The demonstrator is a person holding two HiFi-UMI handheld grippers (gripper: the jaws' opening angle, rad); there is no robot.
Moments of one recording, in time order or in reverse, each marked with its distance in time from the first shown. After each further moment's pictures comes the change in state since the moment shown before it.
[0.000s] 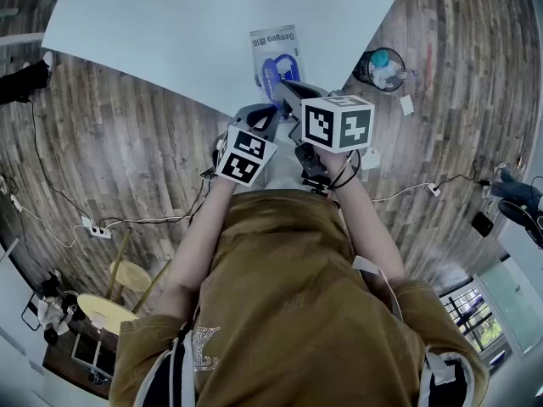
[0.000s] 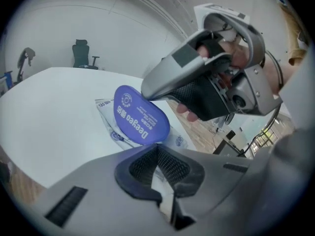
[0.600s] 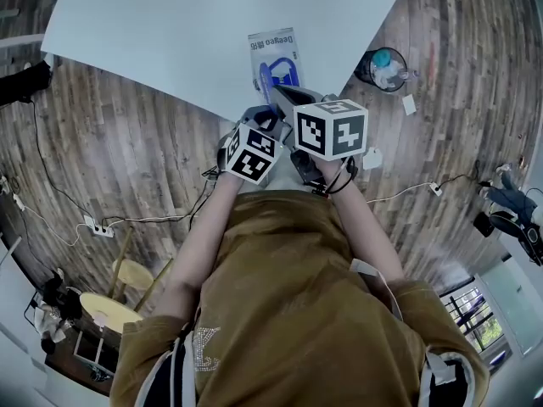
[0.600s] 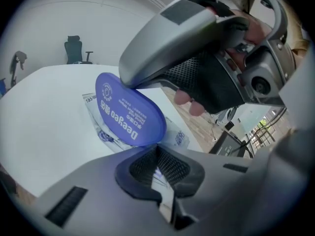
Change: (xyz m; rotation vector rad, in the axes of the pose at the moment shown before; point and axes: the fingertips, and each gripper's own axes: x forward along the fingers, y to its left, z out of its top) left arm 0.019 -0.004 -0.009 0.044 0.101 -0.008; right arm 0.006 0.011 -0.001 -0.020 0.017 0.013
